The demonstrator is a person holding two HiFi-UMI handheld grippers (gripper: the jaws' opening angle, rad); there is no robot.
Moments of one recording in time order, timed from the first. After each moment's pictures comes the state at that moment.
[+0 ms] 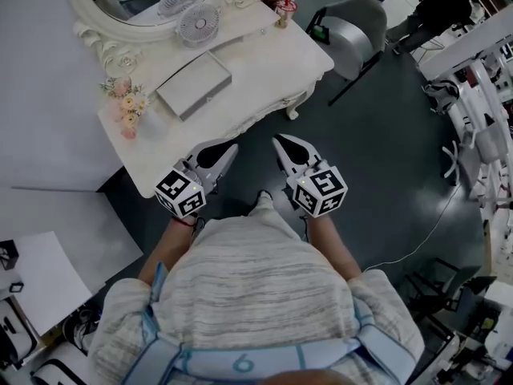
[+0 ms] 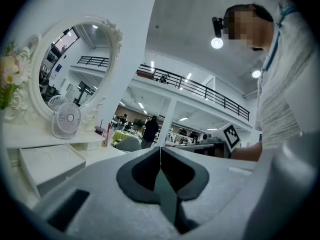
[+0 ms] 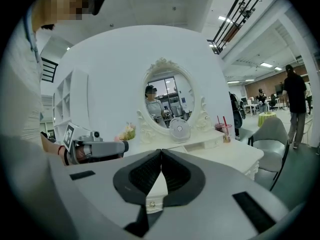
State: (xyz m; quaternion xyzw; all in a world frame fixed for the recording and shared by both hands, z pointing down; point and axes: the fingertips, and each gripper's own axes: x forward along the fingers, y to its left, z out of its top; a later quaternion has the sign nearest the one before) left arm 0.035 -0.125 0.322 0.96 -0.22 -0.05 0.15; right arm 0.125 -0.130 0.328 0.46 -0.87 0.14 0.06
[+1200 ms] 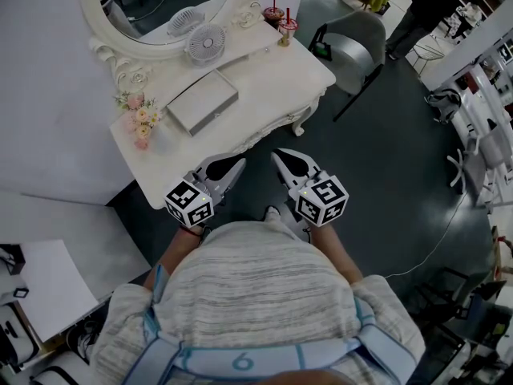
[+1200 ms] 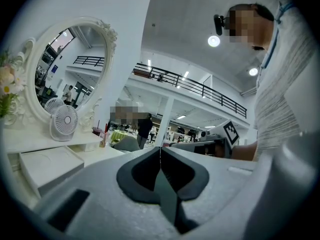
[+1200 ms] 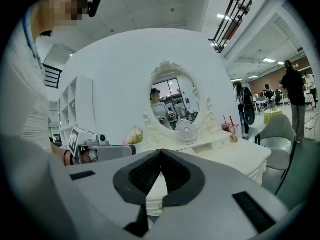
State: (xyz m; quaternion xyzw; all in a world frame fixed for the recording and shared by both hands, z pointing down) left arm 0.036 -0.112 0.312 0.97 -0.21 -0.04 0.14; right arm 0.107 -0.117 0.312 0.44 -0.89 0.14 0.04
